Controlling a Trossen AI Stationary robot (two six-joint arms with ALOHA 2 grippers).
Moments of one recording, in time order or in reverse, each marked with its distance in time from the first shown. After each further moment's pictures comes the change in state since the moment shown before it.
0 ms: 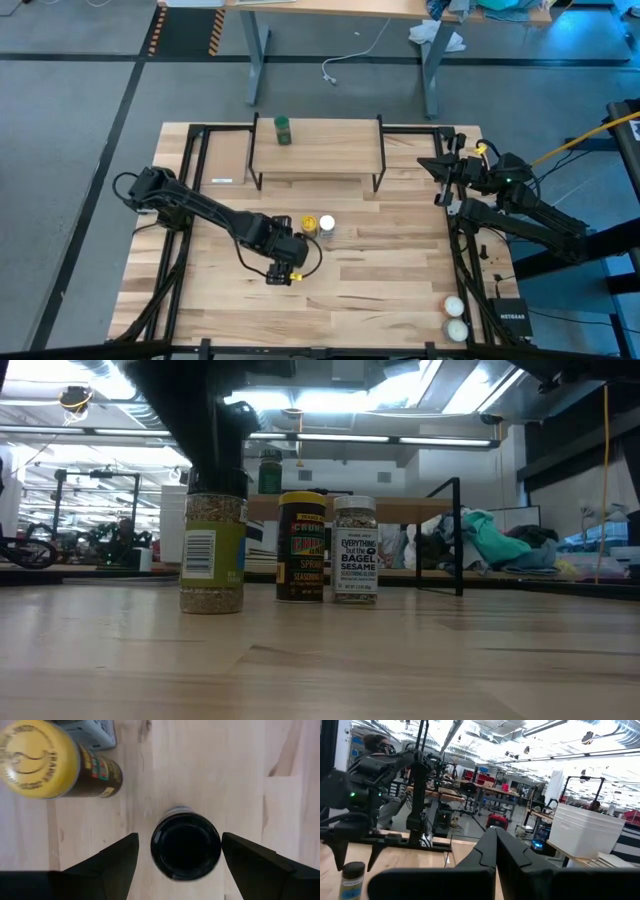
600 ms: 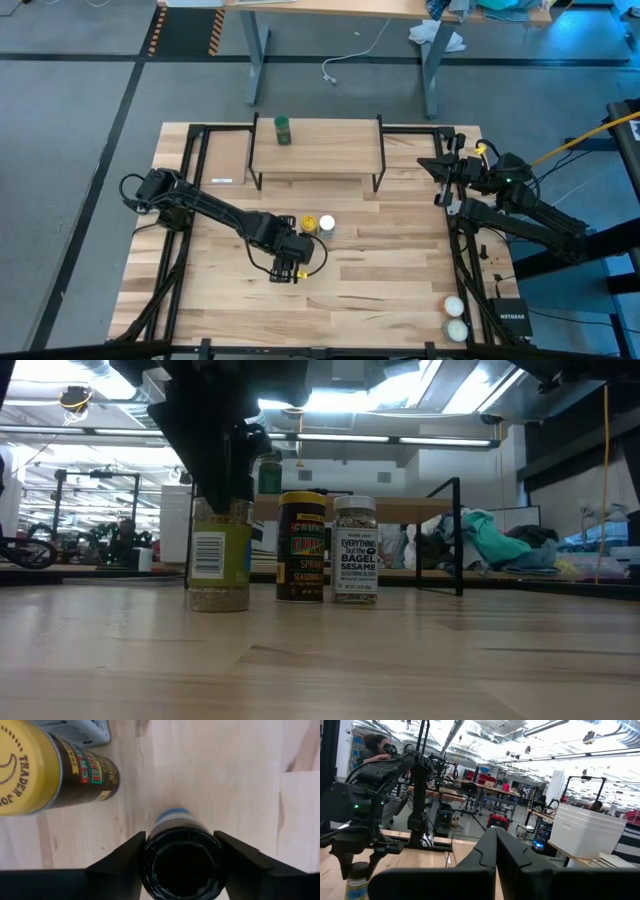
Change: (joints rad) left arm 0.028 0.060 0.001 0.026 0.031 0.059; right arm 0.000 0.000 0.000 -0.001 -0.006 0.000
